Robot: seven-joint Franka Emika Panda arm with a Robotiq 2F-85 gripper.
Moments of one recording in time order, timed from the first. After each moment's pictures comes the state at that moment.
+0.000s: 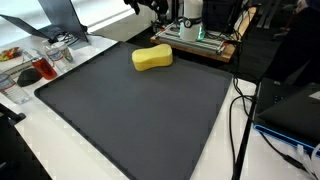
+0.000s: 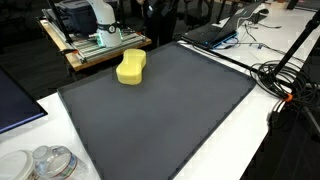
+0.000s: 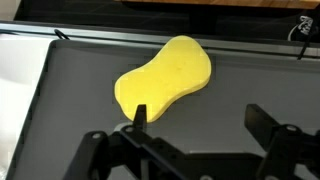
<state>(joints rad) 0.08 0.23 0.08 -1.74 -0.19 1.38 0.07</state>
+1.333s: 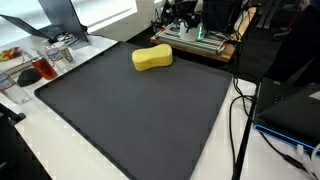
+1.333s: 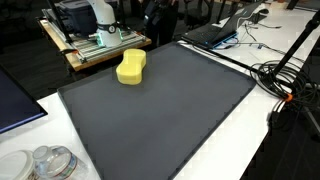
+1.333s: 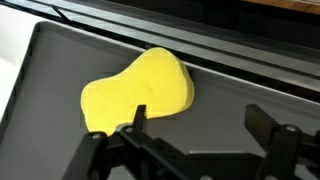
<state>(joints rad) 0.21 -0.11 0.19 -2.37 -0.26 1.78 0.21</state>
